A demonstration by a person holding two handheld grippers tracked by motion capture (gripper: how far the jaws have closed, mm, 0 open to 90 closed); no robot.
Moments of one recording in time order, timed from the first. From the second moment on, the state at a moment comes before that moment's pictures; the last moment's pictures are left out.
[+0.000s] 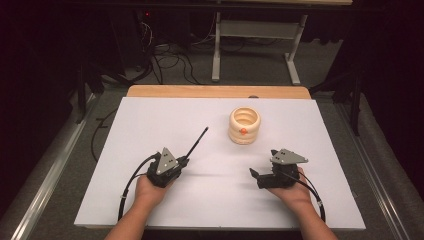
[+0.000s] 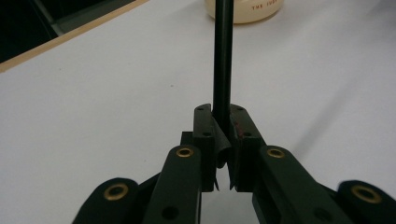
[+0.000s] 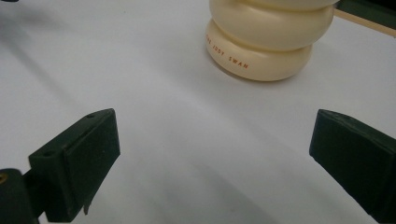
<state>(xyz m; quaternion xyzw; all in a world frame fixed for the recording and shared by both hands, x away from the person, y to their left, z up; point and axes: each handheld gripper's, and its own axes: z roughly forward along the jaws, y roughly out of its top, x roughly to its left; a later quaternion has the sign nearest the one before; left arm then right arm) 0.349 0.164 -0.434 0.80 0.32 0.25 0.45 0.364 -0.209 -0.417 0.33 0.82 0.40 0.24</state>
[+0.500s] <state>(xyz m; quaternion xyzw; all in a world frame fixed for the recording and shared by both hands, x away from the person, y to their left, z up) 0.353 0.172 -0.438 0.76 0.35 0.19 0.51 0.363 -0.210 -0.419 0.34 0.81 0.40 0.24</state>
